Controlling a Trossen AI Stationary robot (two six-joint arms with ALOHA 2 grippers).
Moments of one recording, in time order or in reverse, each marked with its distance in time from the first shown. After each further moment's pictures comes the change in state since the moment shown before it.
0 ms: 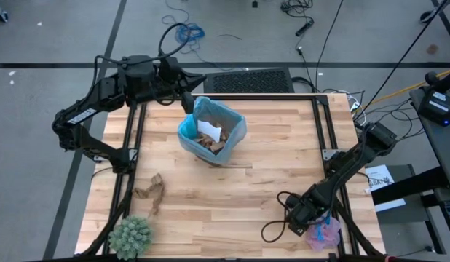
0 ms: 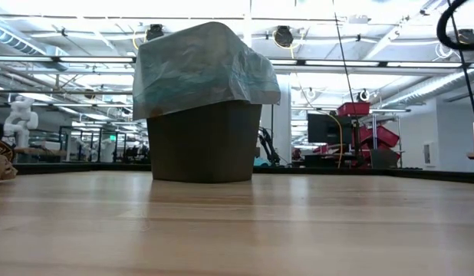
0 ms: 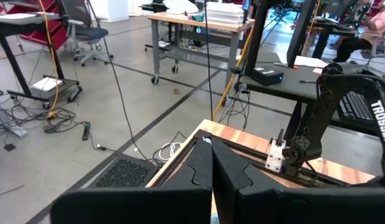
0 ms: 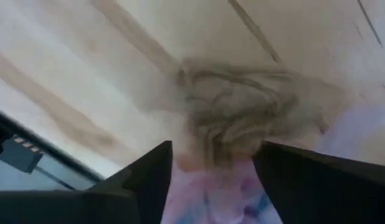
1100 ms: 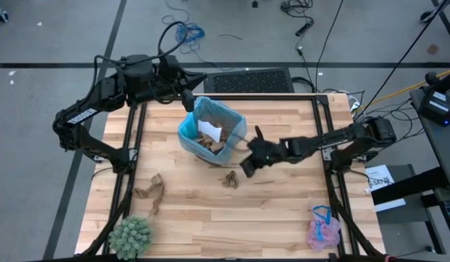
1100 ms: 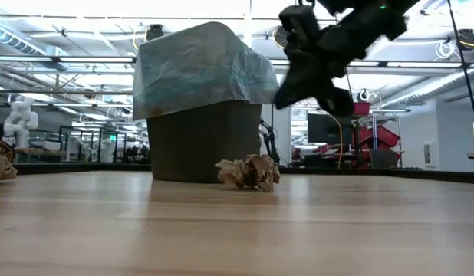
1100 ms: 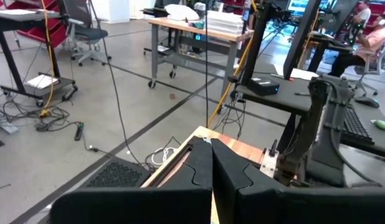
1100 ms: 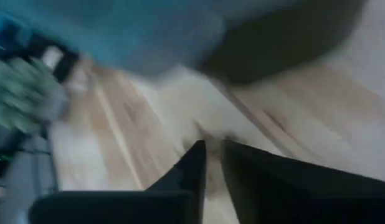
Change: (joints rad) left arm -0.001 0.000 0.000 0.031 -0.002 -0.052; right arm -0.697 -0.059 0.026 0.603 0.359 -0.626
